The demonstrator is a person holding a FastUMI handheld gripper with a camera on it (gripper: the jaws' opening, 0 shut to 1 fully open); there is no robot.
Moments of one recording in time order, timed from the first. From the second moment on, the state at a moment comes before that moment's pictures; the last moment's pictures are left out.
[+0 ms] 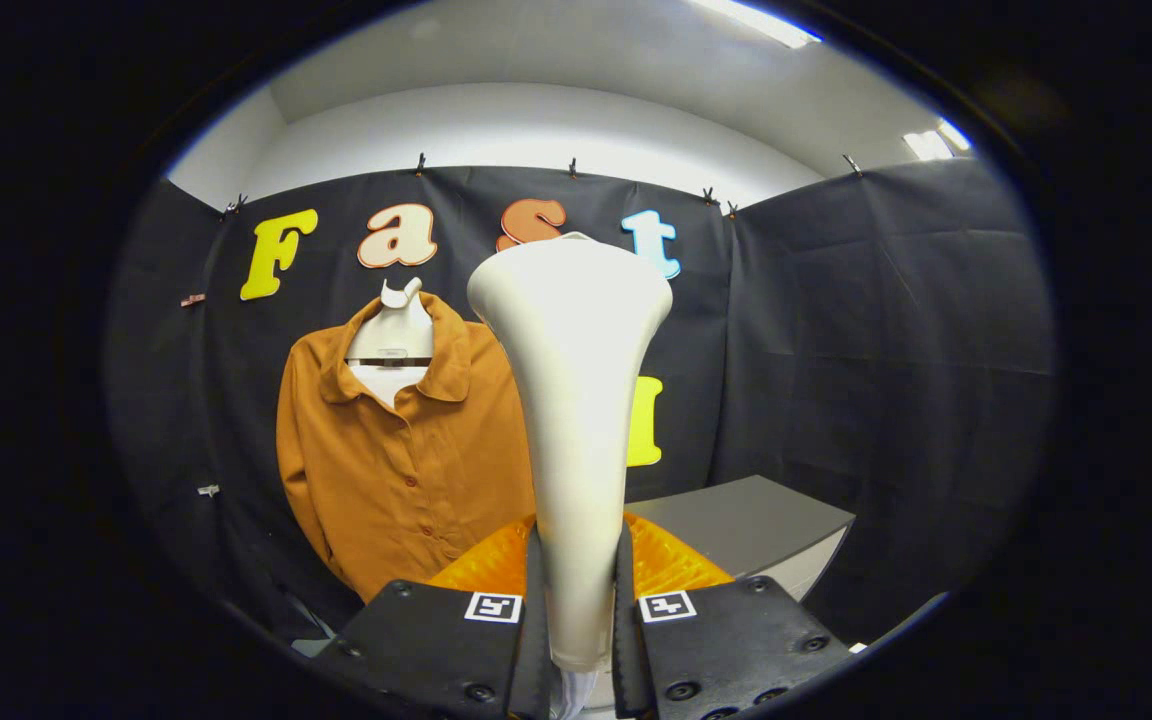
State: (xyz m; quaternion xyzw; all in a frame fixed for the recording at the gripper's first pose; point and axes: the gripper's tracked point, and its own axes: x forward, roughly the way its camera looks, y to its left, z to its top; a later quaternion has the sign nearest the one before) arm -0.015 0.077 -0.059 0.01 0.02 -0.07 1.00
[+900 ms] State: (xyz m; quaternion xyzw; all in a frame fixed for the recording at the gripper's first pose) arm -0.021 0.071 -0.047 0.02 0.01 -0.08 1.00
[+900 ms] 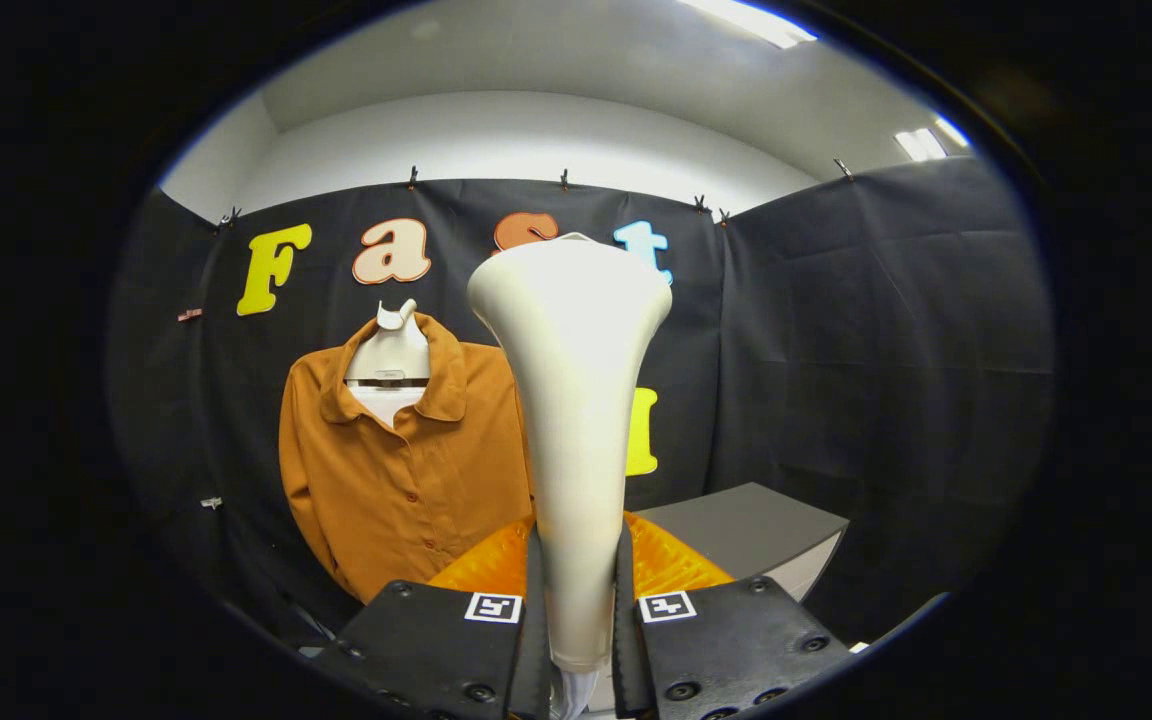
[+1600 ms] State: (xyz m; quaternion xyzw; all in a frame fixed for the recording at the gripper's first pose) arm -0.023 0.067 -0.051 0.02 0.01 -0.08 1.00
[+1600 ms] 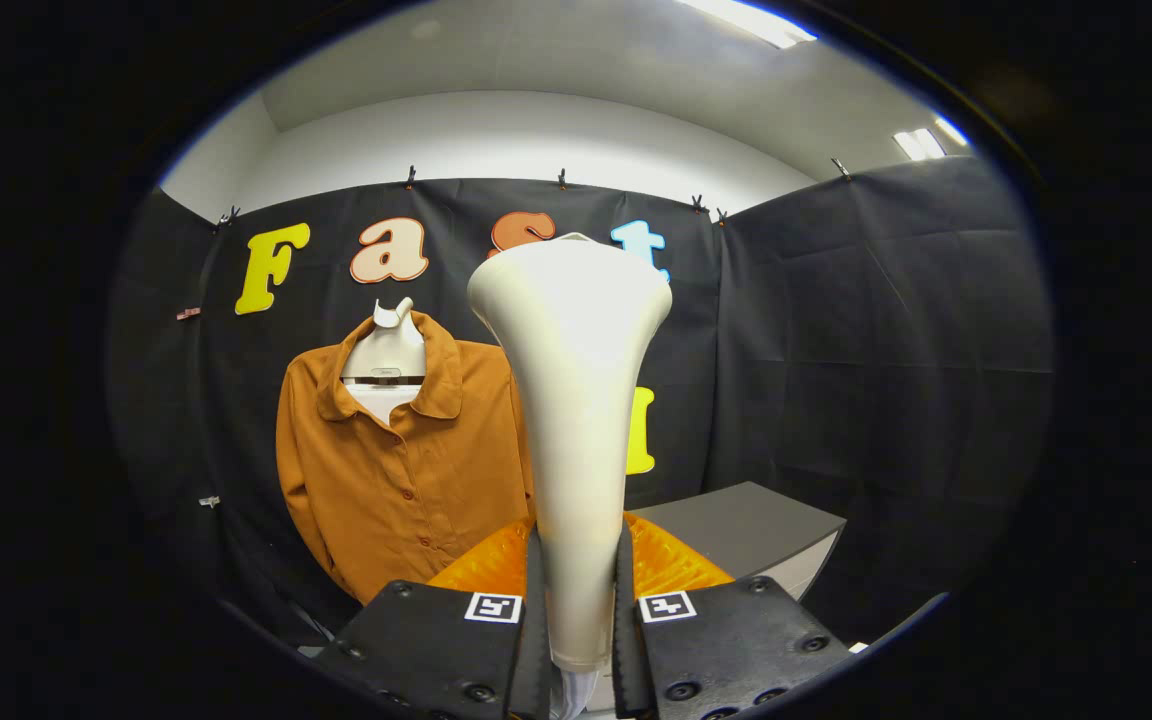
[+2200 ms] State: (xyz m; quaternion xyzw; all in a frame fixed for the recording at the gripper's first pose) arm -0.022 0.074 -0.050 0.02 0.01 -0.08 1.00
